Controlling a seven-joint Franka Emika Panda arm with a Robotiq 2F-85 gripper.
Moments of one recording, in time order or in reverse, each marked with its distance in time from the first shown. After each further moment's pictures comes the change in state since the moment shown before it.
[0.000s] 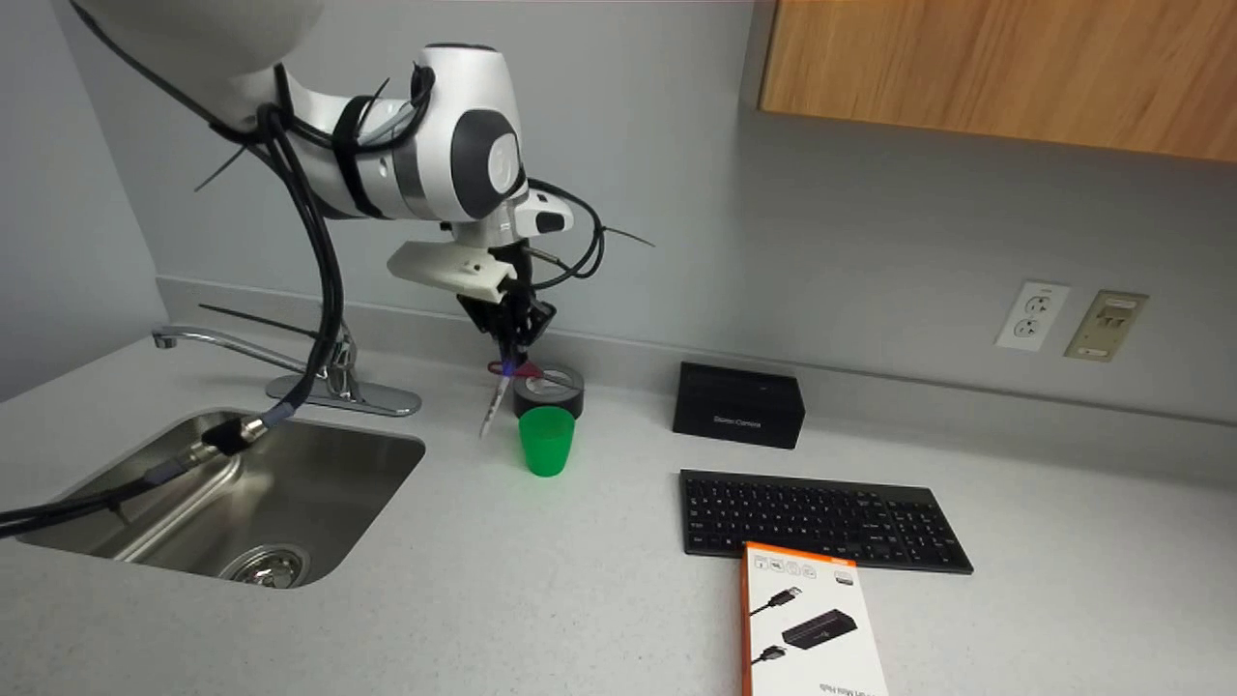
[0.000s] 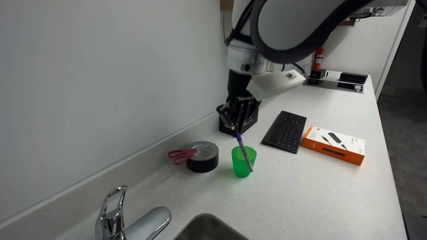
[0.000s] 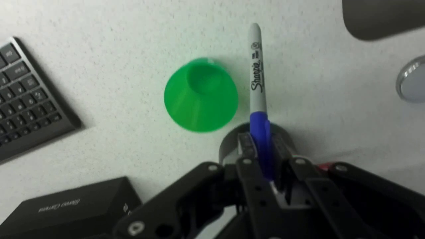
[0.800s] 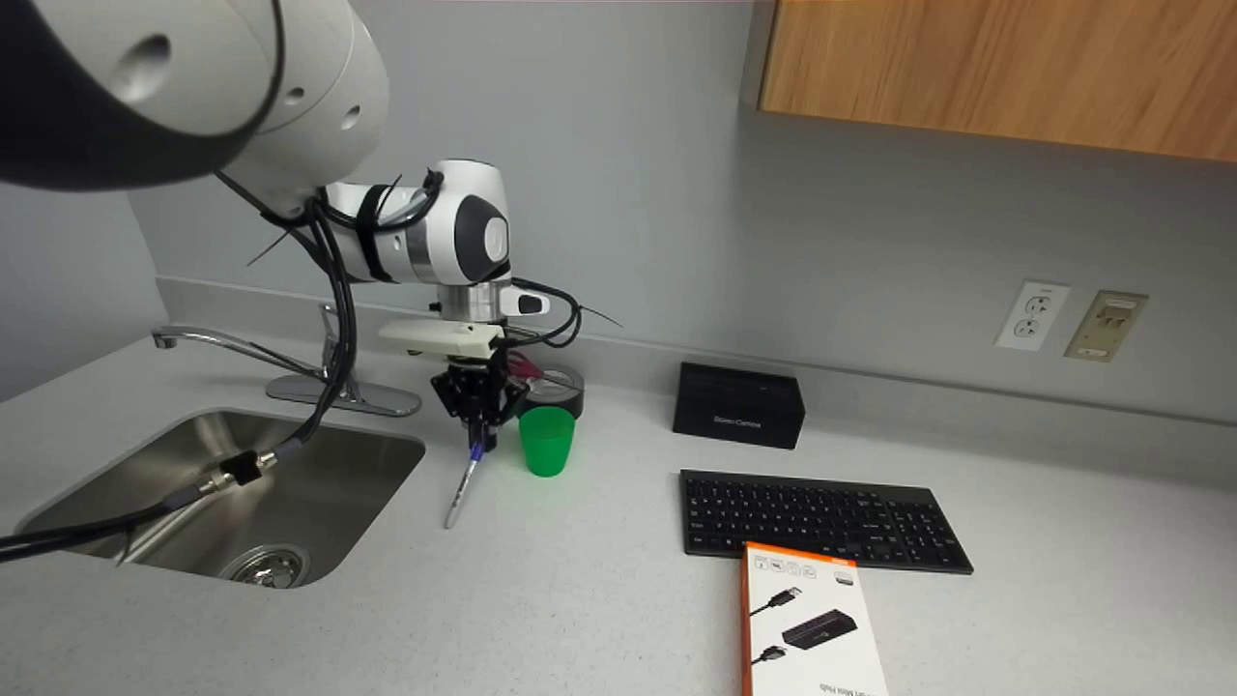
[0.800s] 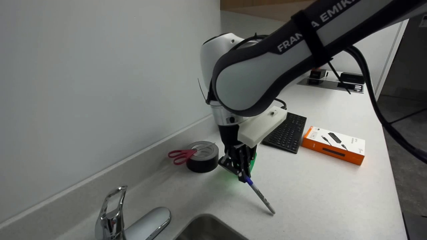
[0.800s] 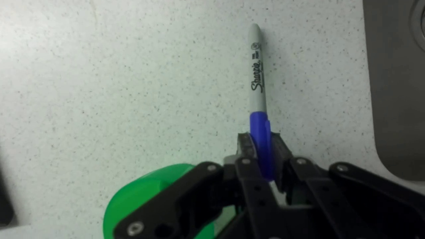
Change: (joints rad) arm 0.017 0.247 0.038 0.154 0.001 -0.270 -0.084
